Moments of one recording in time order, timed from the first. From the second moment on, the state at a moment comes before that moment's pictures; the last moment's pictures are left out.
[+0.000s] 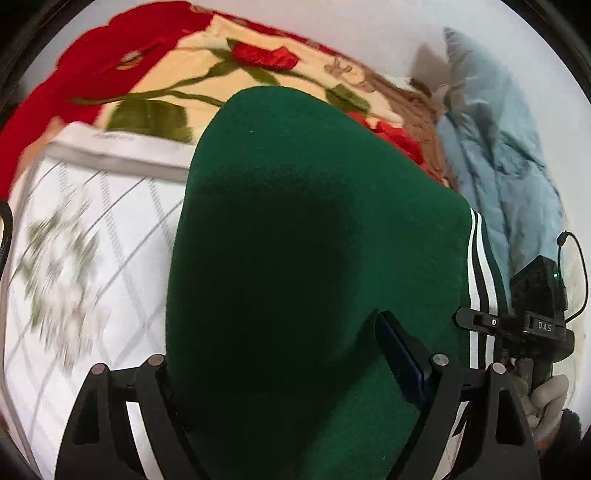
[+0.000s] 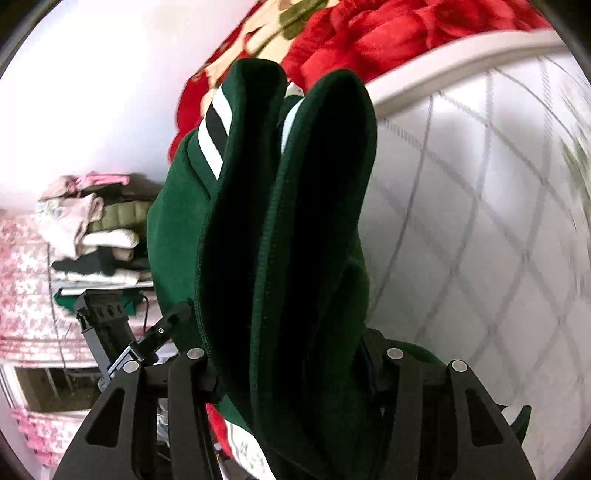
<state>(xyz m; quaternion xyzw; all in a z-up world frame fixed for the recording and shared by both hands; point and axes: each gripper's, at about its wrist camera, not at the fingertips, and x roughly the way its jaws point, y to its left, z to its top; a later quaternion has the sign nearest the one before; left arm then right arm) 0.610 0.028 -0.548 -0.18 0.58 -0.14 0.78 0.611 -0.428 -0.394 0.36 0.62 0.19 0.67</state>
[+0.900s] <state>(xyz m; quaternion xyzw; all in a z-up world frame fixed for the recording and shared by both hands) 0.552 -0.008 -0.528 0.02 0.56 0.01 0.83 0.579 -0.375 -0.364 -0.02 0.64 -0.06 0.77</state>
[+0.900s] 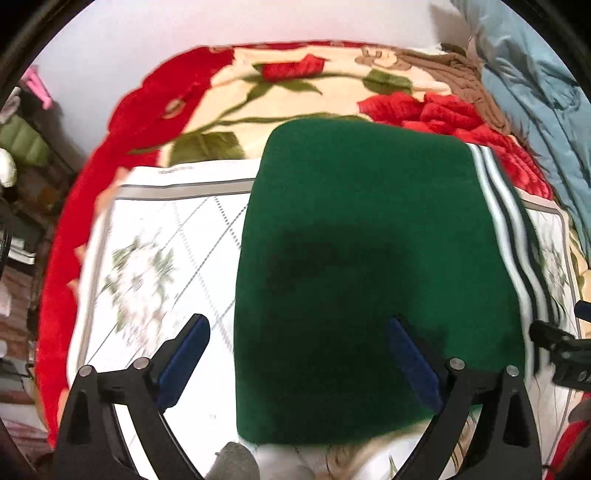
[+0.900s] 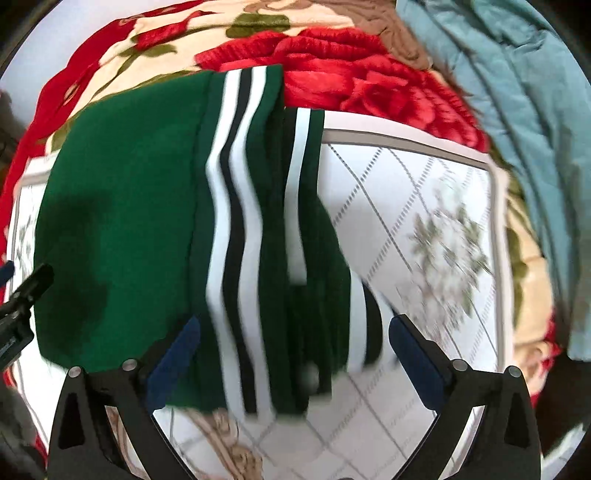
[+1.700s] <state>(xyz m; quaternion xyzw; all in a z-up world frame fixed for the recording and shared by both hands) 0.327 -0.035 -0.206 -0.01 0.44 0.02 0.90 0.289 -0.361 0.009 -0.05 0.48 -0.09 0.87</state>
